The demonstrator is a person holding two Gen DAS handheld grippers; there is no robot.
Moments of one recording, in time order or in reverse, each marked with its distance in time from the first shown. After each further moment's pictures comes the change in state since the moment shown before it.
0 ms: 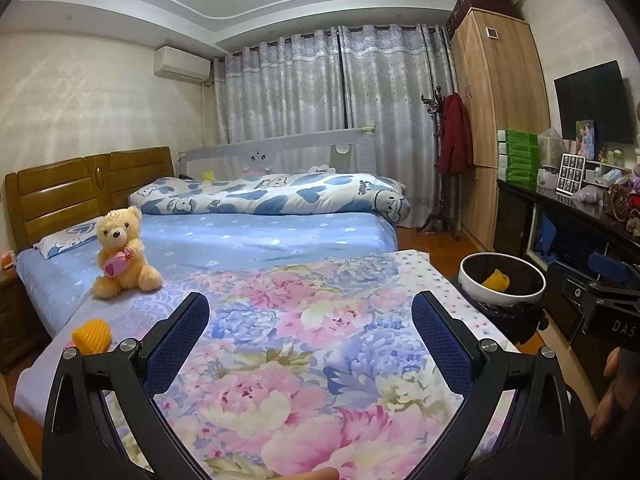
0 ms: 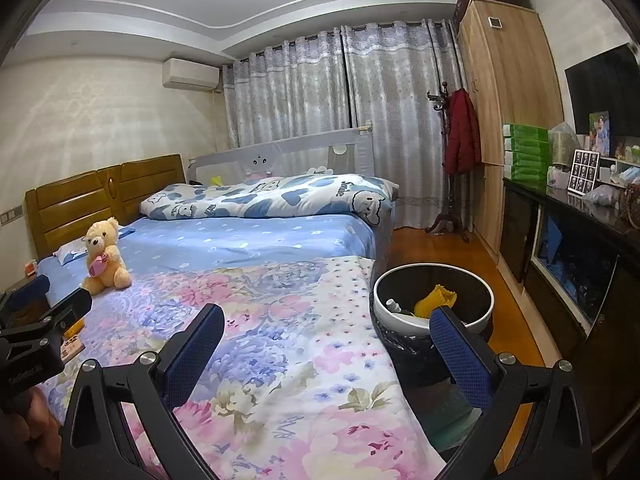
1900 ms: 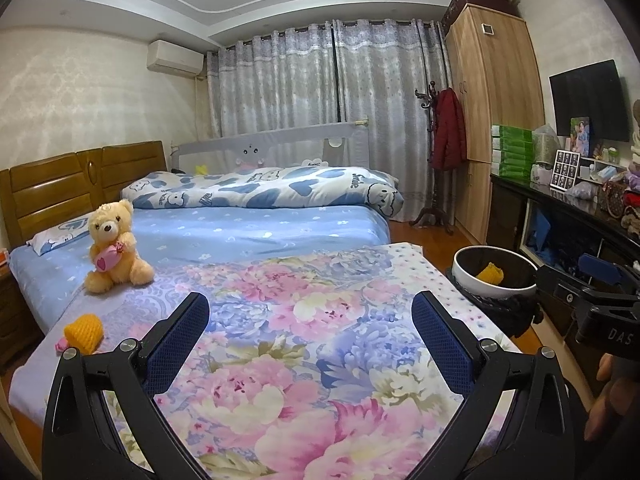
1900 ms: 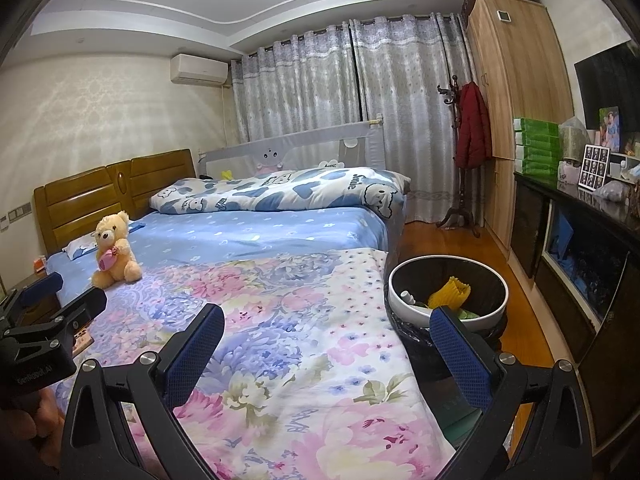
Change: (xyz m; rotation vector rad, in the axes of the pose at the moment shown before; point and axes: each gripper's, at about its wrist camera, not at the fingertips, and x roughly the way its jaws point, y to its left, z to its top) left arm 0.003 -0.004 -0.001 -0.004 0.028 -0.029; right arm 0.006 0.006 -0.005 0.000 0.023 0.028
